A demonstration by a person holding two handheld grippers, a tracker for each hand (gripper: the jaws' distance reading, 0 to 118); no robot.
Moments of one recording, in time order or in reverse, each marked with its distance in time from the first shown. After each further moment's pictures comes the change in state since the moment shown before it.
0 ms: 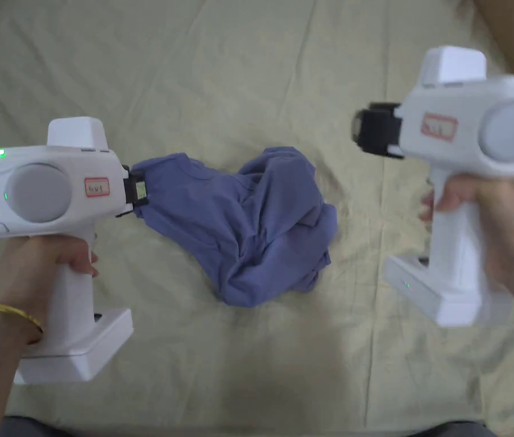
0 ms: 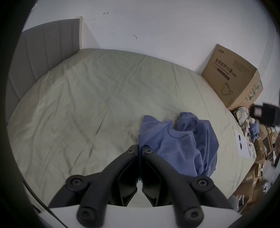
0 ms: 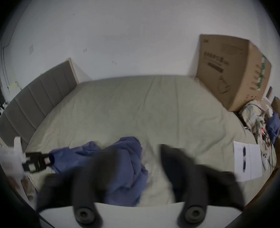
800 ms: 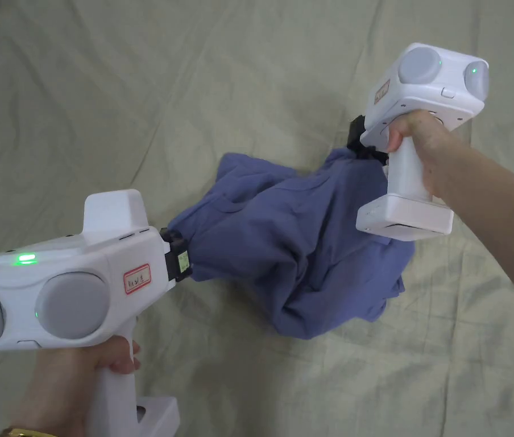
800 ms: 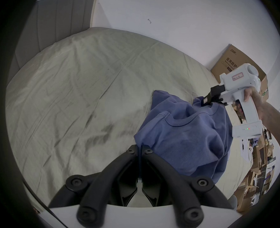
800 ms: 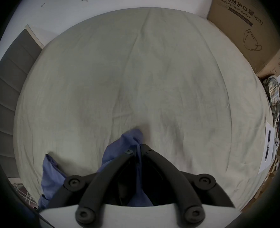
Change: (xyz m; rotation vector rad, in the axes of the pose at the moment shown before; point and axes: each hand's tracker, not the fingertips) left arm -0.021 -0.050 -0.034 -0.100 0.009 0.123; right arm 0.001 0.007 -0.235 -0.490 -0.124 -0.125
